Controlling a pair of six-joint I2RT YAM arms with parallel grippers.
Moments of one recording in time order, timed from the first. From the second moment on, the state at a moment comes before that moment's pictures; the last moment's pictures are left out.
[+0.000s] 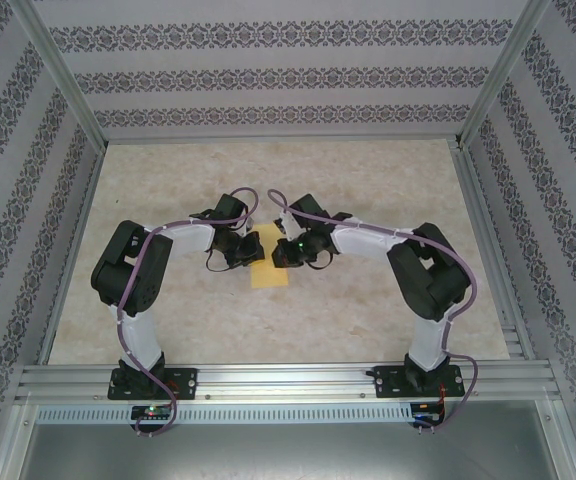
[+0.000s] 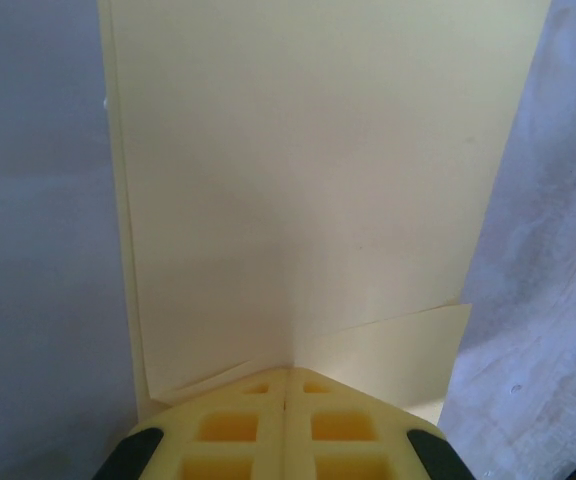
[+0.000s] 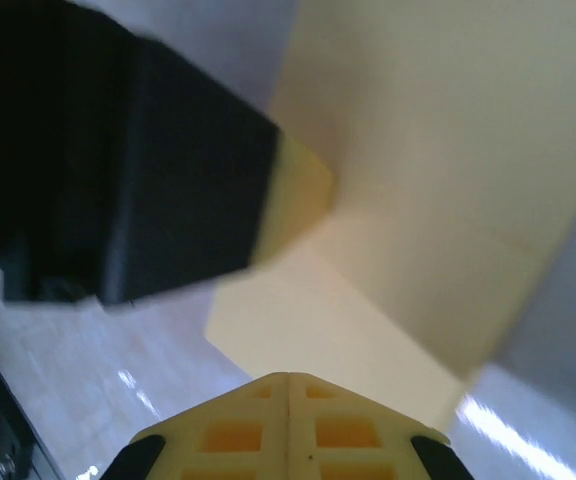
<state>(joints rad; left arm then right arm) -0.43 1.89 1.05 -0.35 0.49 -0.72 0.66 1.89 1.18 -0.36 -0.51 0.39</state>
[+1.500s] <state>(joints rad) -0.43 1.70 0.90 -0.24 0.49 -0.77 0.59 1.85 1.09 -0.15 -0.44 0.58</state>
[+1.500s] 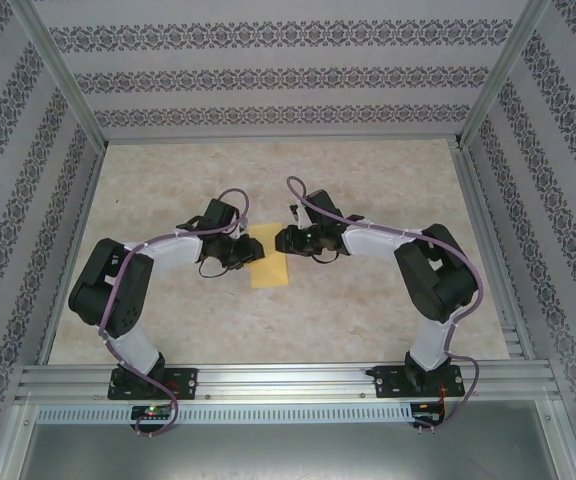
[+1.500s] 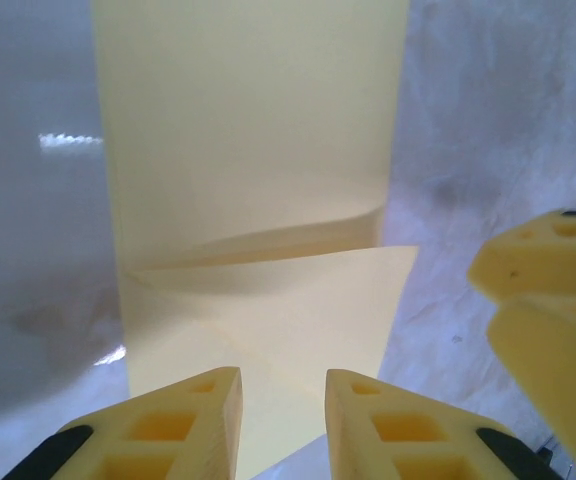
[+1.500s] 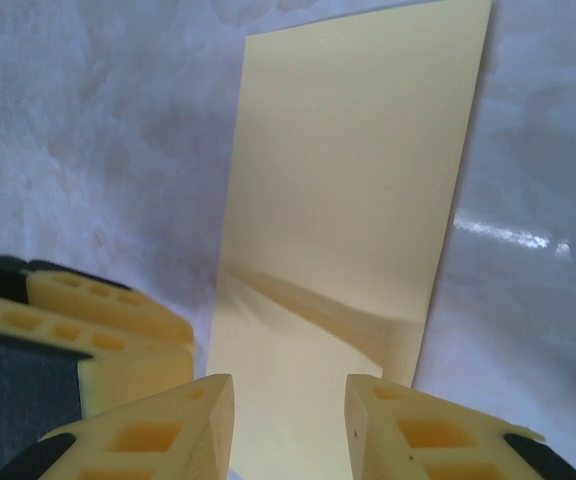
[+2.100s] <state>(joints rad) -0.43 1.71 0.83 -0.15 0.51 -0.83 0.57 1.96 1.14 -0.16 -0.51 0.55</state>
